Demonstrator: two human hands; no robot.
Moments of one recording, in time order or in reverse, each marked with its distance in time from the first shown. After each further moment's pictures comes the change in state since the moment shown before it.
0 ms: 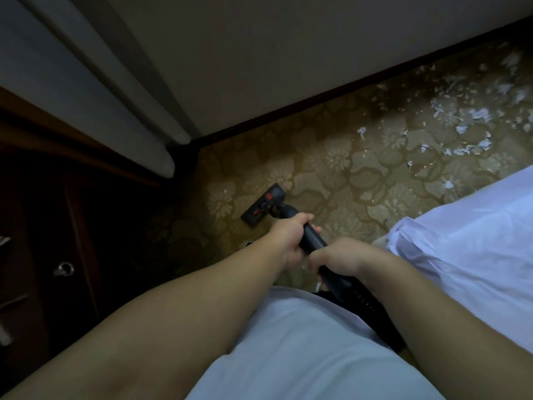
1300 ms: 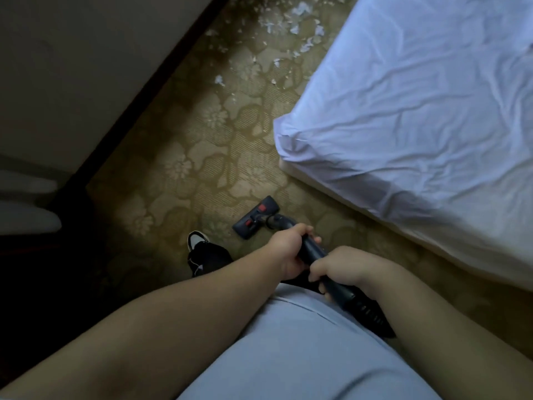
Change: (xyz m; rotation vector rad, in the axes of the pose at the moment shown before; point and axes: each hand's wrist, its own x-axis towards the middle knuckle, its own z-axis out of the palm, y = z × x) left_hand -0.024 -0.340 0.074 0.575 -0.133 -0.272; right_hand -0.080 0.374 0.059 0.609 0.035 0.171
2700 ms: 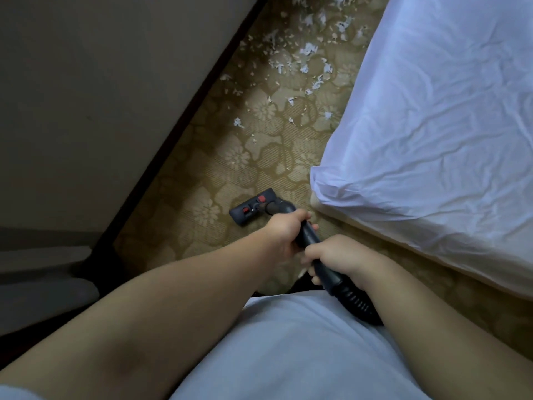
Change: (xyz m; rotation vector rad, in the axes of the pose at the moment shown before) left_hand -0.016 0.259 -0.101 0.221 -0.044 0.150; right_hand 0.026 -0.249 0.074 0.329 0.118 -0.154
